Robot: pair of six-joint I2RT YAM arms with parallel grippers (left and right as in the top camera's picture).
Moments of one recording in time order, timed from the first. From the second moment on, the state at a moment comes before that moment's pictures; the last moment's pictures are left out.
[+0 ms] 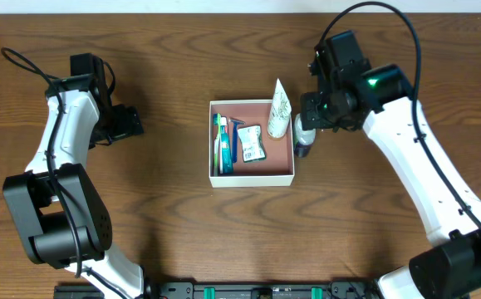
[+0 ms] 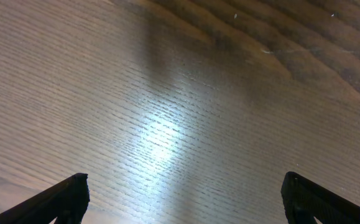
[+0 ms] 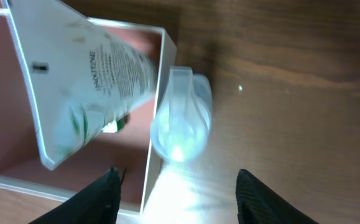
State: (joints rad) left arm 0.18 1.85 1.38 -0.98 -0.09 -0.18; right arm 0.38 1.68 1.58 -1.11 -0.02 0.28
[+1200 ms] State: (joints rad) left arm 0.18 1.85 1.38 -0.98 -0.09 -0.18; right arm 0.39 1.69 1.32 -0.77 0.03 0.26
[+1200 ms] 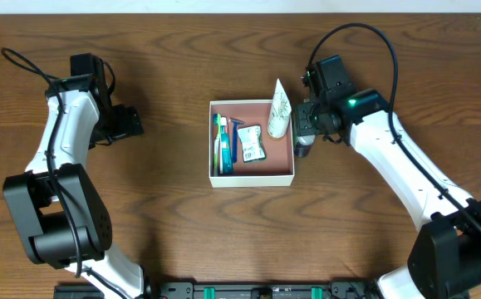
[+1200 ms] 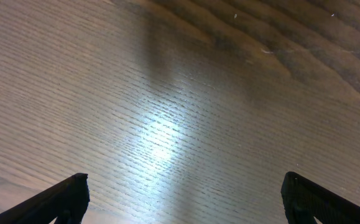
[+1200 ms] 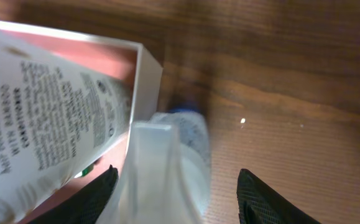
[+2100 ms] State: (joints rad) left arm 0.18 1.85 1.38 -0.98 -0.09 -0.18; right arm 0.42 1.69 1.25 -0.67 0.06 0.28
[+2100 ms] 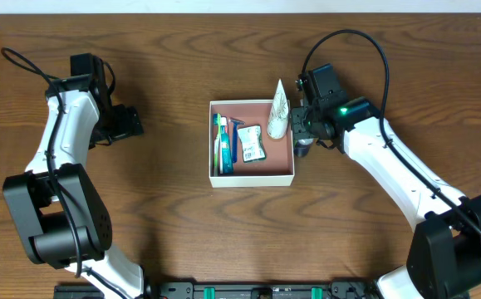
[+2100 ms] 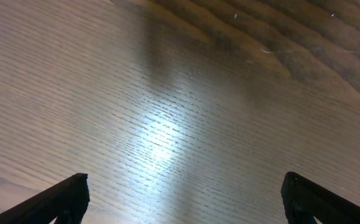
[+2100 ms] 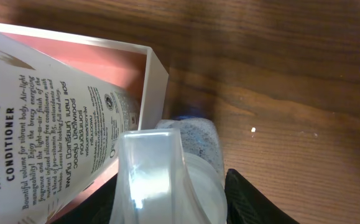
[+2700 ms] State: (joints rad) left arm 0.18 1.85 1.38 -0.98 -0.09 -0.18; right arm 0.42 1.55 1.25 -0.82 0.13 0.27
